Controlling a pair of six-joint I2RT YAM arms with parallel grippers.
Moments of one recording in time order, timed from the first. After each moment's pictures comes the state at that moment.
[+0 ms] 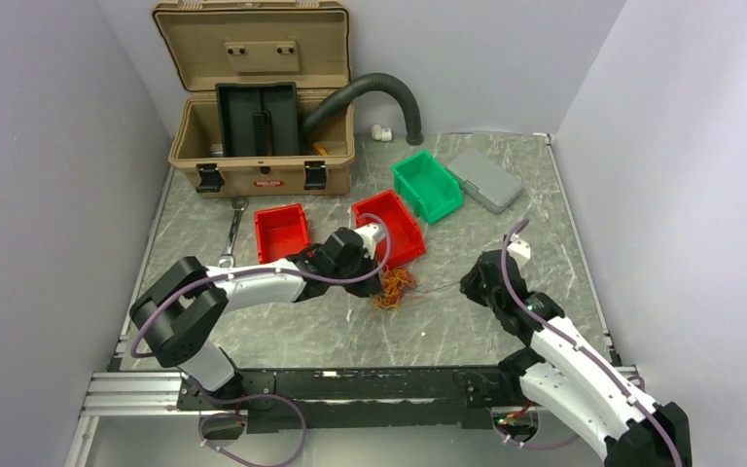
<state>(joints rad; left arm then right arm) -0.86 1.58 0.83 0.04 0.18 -0.51 0.46 0.77 0.45 -0.51 0.36 0.87</state>
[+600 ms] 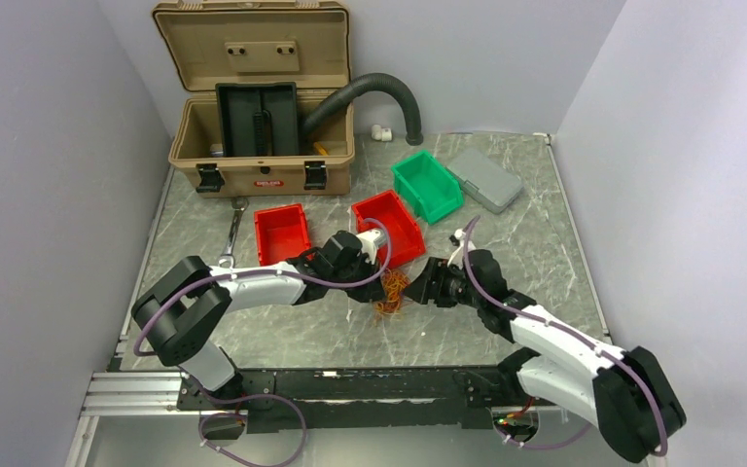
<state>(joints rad) -0.85 1.58 0.77 0.12 0.30 -0.51 0.51 0.95 0.32 0.05 -0.30 0.68</state>
